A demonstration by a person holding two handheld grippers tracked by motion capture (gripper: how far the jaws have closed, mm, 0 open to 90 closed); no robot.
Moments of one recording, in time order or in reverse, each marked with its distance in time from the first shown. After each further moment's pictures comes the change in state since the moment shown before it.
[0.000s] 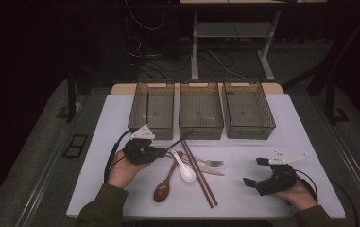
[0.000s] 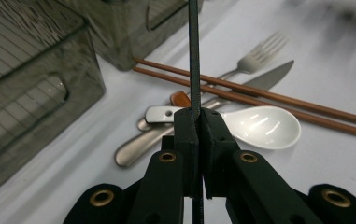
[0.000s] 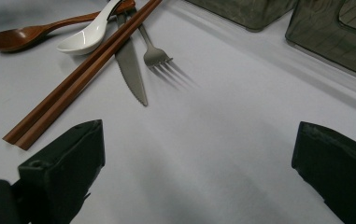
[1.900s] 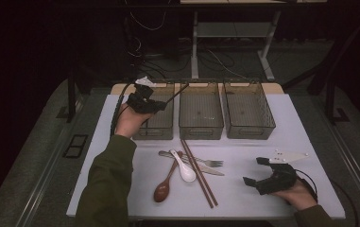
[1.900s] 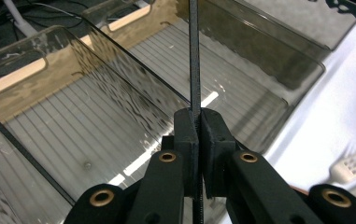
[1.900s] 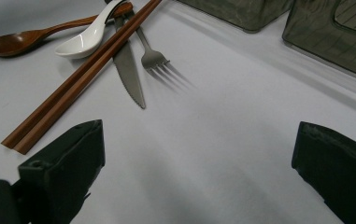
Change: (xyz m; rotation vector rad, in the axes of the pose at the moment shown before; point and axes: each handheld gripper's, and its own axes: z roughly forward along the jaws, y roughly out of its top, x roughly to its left) left arm 0.092 0.101 0.007 -0.034 0.127 -0.068; right arm -0.001 0.000 0.001 -0.006 -0.001 0.012
